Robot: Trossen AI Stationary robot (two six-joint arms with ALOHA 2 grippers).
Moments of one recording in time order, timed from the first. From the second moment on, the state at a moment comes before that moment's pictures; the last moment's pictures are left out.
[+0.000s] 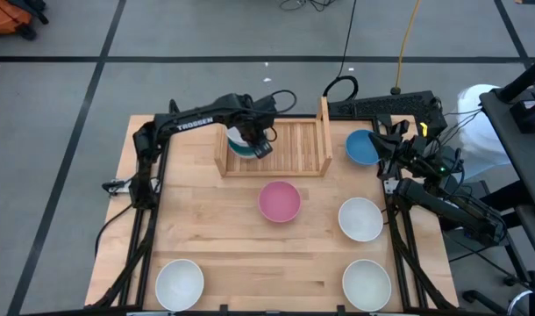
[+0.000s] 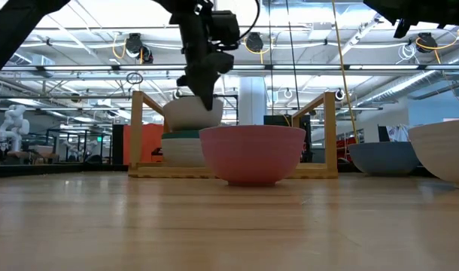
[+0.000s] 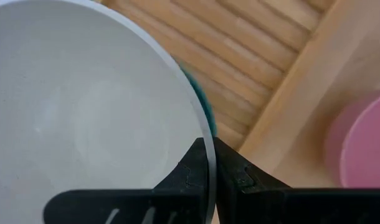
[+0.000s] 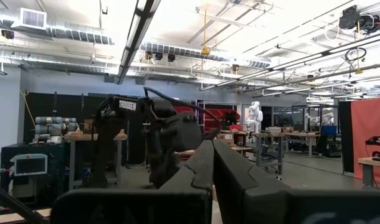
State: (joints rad) left arm 0.40 1.99 1.88 -1.17 -0.02 -0.14; right arm -0.58 0.11 0.31 0.19 -0.18 0.06
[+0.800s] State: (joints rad) left arm 0.40 1.99 1.81 -1.14 0.03 -0.18; right arm -0.58 0.11 0.31 0.19 -0.18 0.06
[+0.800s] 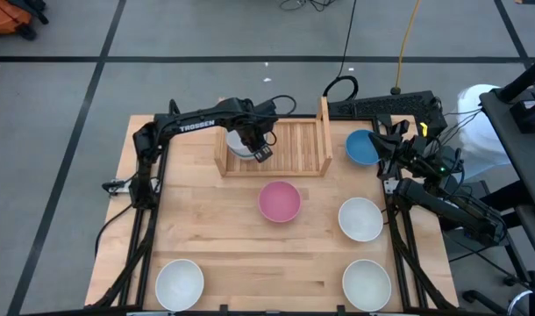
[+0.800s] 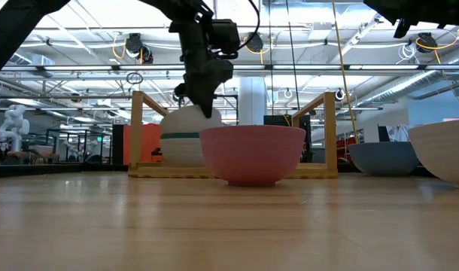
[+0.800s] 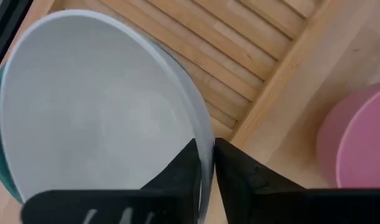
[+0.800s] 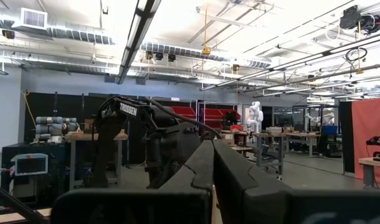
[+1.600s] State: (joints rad) left arm 0.40 1.99 1.83 -1.12 -0.05 -0.22; right arm -0.58 0.11 0.31 0.20 -0.18 0.03
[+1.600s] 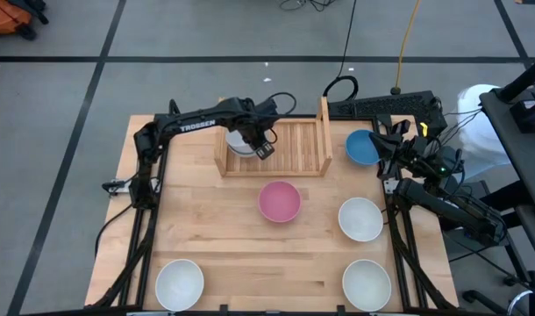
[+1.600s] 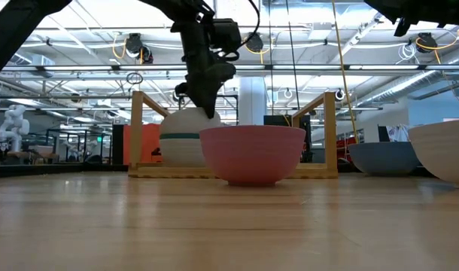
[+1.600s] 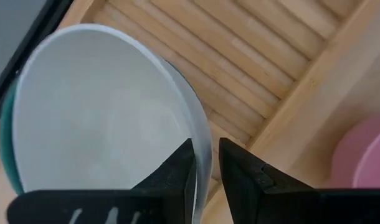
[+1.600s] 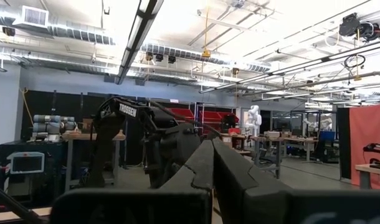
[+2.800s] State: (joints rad) left arm 0.39 1.98 1.87 -1.14 -0.05 -0.19; right arm -0.58 0.11 0.31 0.21 -0.18 0.03
